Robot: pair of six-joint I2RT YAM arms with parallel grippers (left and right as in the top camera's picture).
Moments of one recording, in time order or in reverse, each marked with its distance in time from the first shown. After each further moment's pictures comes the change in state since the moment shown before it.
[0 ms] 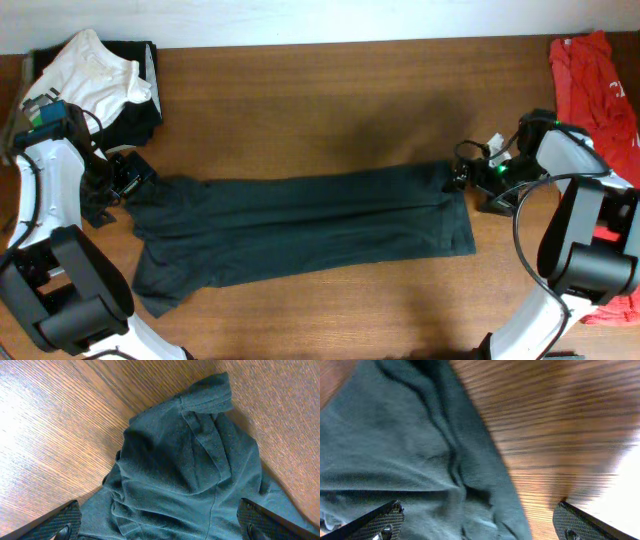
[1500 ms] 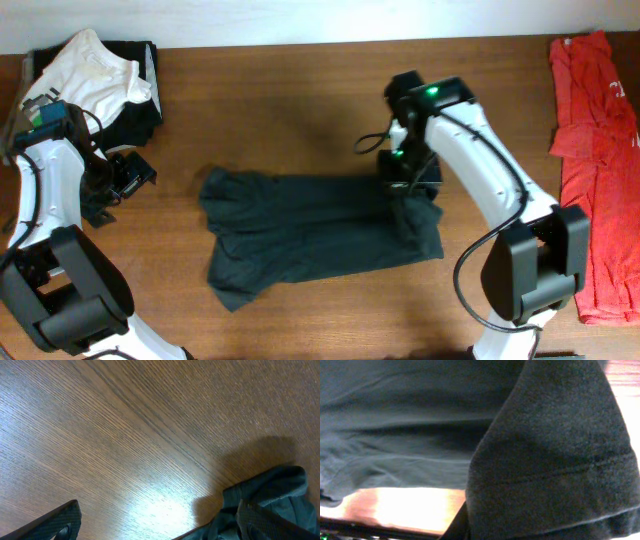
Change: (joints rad) left arm 0.000 0.000 0.000 0.000 0.000 0.000; right arm 0.607 -0.092 0.357 -0.411 0.279 0.299
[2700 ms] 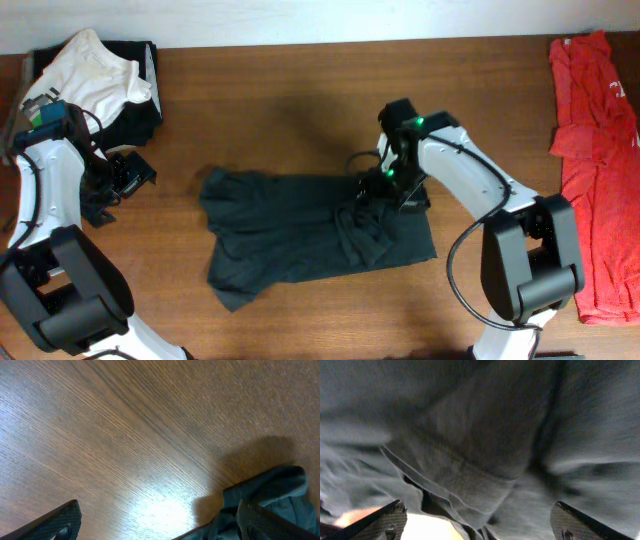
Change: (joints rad) left arm 0.000 0.000 0.000 0.000 0.000 0.000; right arm -0.001 0.000 -0.301 0.341 -0.145 -0.004
